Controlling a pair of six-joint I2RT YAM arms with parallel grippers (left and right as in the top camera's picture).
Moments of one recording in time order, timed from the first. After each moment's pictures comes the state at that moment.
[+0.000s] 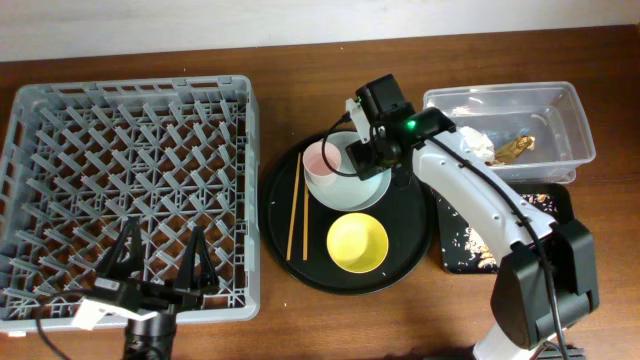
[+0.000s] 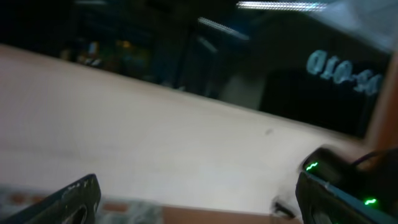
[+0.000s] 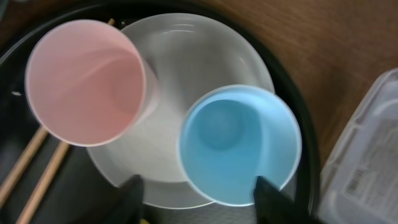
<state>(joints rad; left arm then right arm) 0.00 0.05 0.34 0.07 0.17 -0.37 0.39 1.80 1.47 -0.82 -0.01 -0.04</state>
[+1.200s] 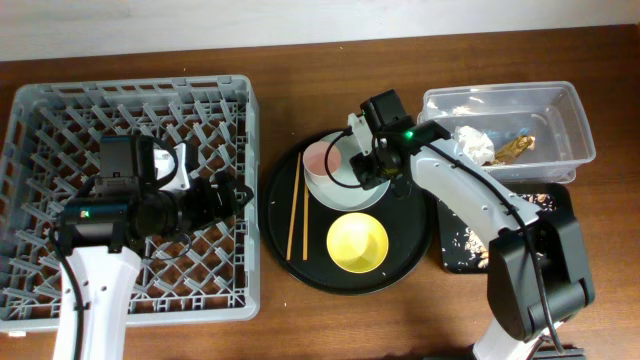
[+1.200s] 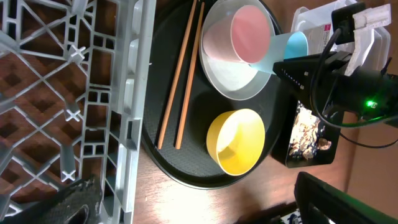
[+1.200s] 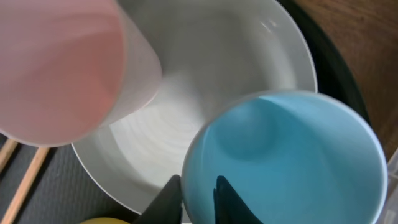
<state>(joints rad) 0.00 1.27 1.23 -1.10 0.51 -0.35 0.37 1.83 1.34 -0.71 -0.09 -0.05</state>
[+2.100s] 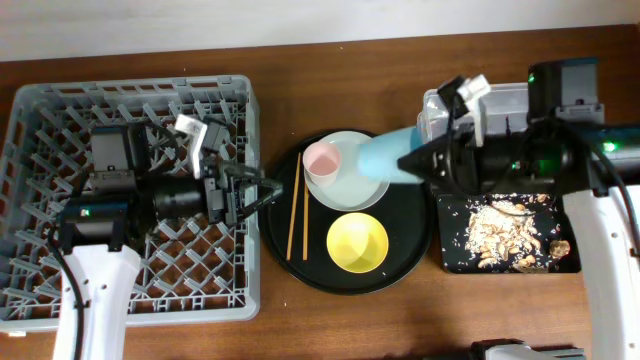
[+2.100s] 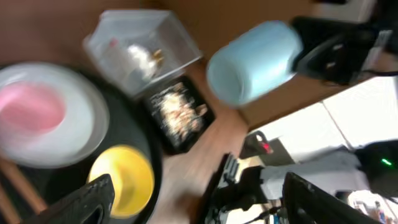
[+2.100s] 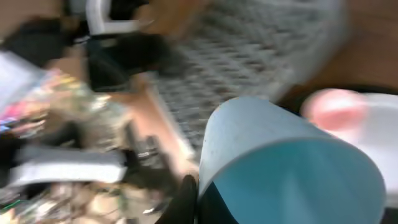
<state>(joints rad) -0.01 1.27 1.23 -0.87 1.17 0.02 0.01 1.40 1.64 -1.37 -1.12 -0.36</state>
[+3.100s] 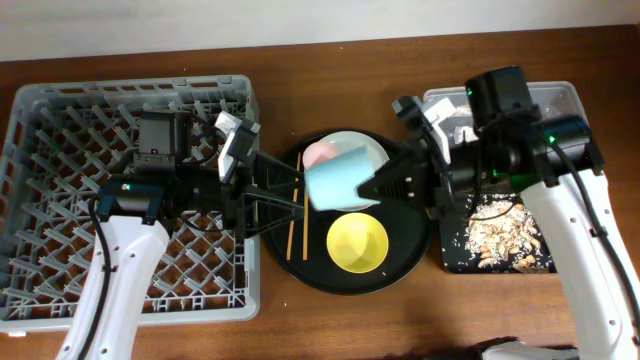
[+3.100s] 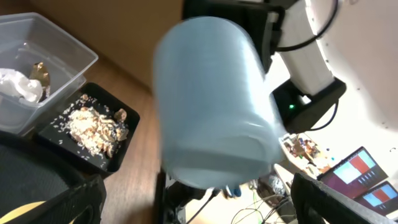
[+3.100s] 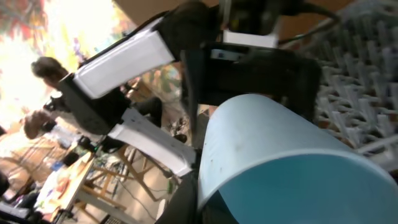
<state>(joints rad) -0.14 1.38 1.23 -0.80 1.54 0.23 0.16 1.44 1.58 -1.35 -1.43 -0.56</state>
